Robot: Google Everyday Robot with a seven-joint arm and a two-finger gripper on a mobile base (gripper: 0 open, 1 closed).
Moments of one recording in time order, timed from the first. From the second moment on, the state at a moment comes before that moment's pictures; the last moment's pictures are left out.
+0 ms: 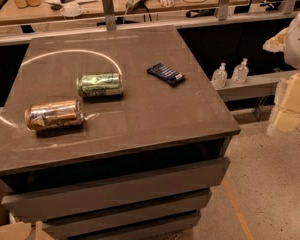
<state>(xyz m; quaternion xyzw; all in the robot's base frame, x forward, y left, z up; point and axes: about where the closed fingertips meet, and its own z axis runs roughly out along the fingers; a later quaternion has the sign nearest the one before) 0.438 -0.217 0.977 -0.60 0.78 -0.03 0.16</state>
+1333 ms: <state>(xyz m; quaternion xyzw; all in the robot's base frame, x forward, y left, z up) 0.461 -0.014 0.988 -0.68 0.71 0.01 0.18</state>
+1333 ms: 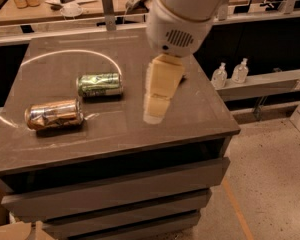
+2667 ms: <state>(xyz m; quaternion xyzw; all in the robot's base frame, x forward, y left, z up) 0.438 0.103 0.975 -0.74 0.64 0.06 0.18</state>
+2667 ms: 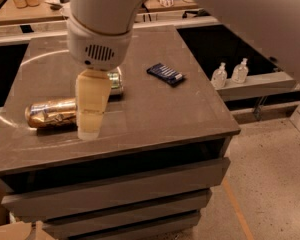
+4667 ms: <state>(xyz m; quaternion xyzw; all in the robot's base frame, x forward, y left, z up) 0.491 0.259 0.843 -0.76 0.64 0.07 0.07</state>
